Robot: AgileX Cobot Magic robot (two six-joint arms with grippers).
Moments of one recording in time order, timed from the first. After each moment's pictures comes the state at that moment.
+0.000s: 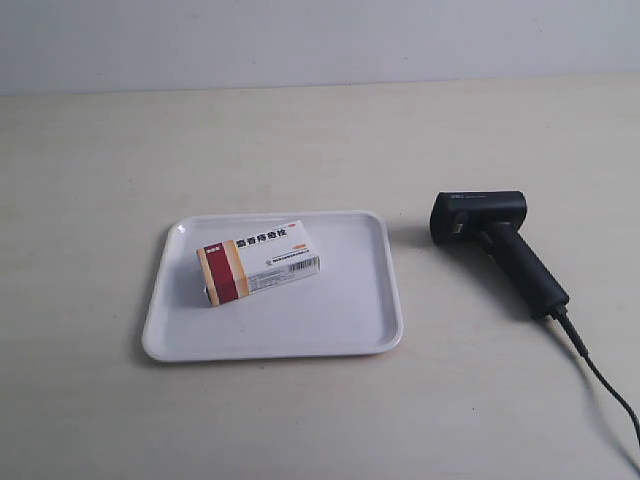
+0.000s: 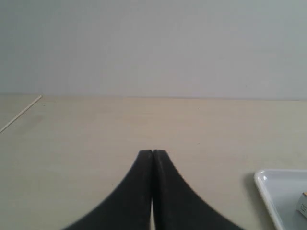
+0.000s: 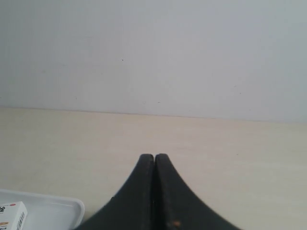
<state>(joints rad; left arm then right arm) 0.03 0.01 0.00 -0.01 0.19 0.03 0.38 0.66 -0.27 0.24 -0.12 -0.17</state>
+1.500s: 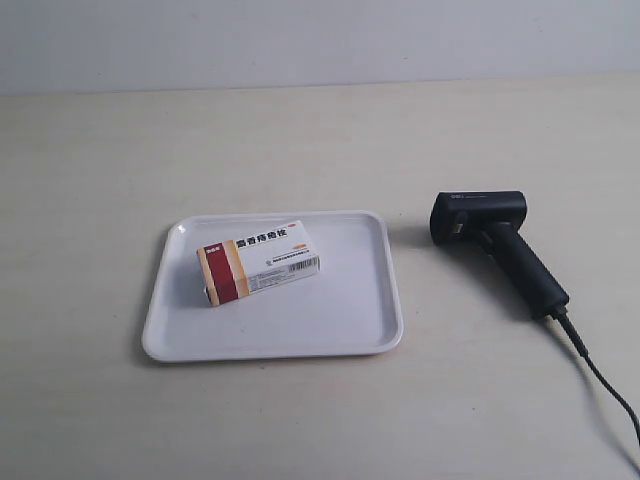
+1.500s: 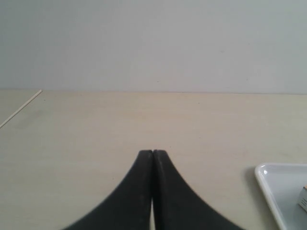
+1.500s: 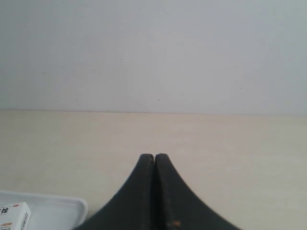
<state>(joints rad) 0.04 0.01 0.00 -0.01 0.21 0.03 0.38 0.65 -0.26 0.27 -0.12 -0.17</state>
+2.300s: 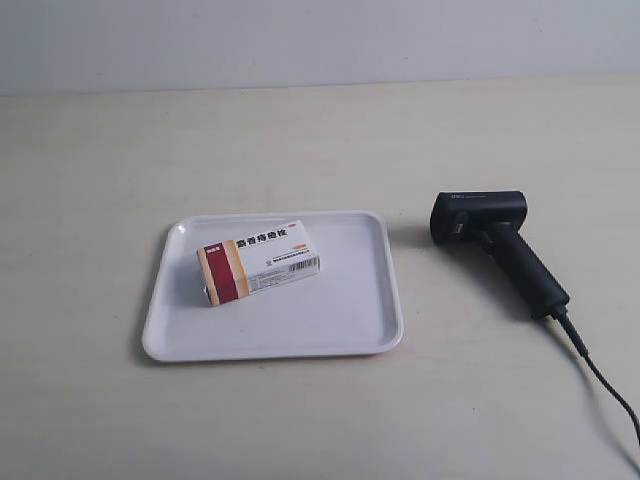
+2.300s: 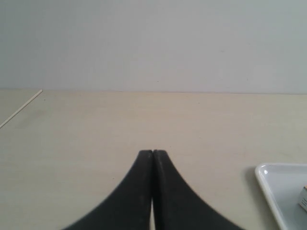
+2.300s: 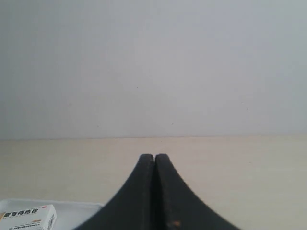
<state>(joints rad) 0.04 0.01 0.00 -0.01 0.21 0.03 0.38 0.07 0.00 0.14 0.01 -0.01</state>
